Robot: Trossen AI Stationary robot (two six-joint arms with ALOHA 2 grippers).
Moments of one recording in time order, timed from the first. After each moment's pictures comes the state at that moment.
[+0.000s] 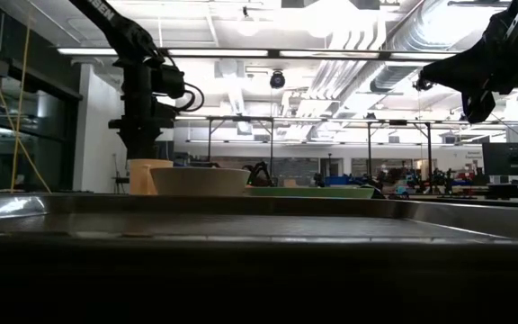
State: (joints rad) left arm 0.92 1.61 1.21 -0.93 -0.13 0.02; right arm 0.34 0.04 0.01 0.14 0.64 0.31
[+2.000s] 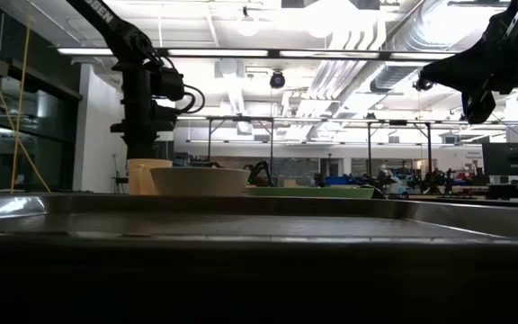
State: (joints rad) left arm 0.92 1.61 1.17 -0.88 -0.12 0.08; right arm 0.34 0.04 0.01 0.14 0.64 0.34
